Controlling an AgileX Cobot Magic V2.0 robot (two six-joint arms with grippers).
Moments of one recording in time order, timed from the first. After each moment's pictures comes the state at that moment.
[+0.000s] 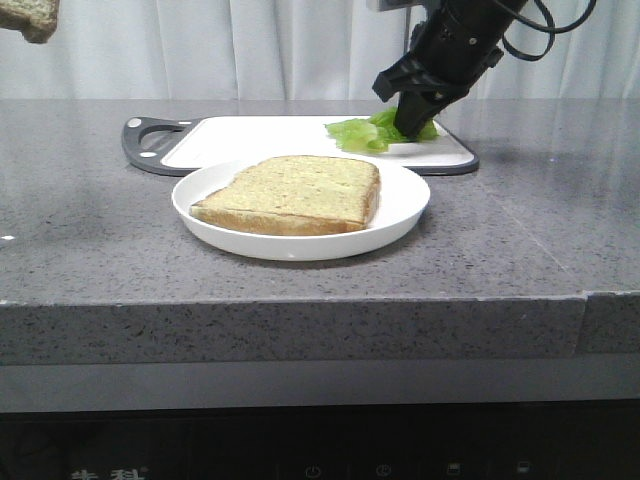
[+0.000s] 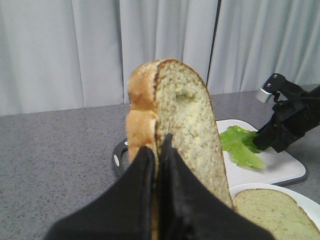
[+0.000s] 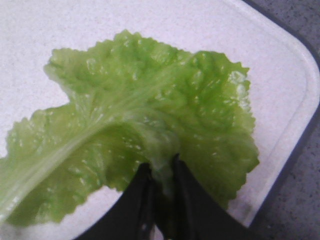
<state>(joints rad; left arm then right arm) -0.33 0.70 -0.62 -0.03 0.06 0.00 0.24 2.13 -1.91 0.23 0.70 -0.50</state>
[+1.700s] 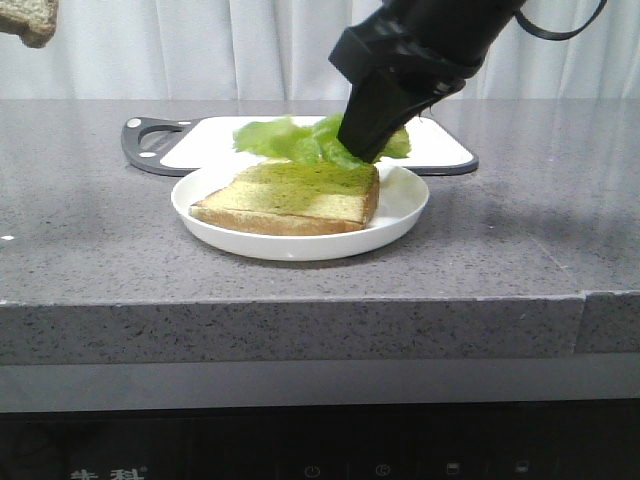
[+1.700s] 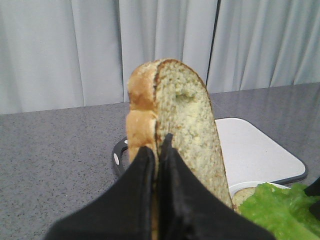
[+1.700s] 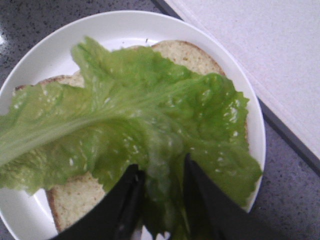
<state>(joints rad) -0.33 0.70 -0.62 -0.03 0.06 0.00 0.48 1.61 -1.24 0.40 0.61 -0.58</state>
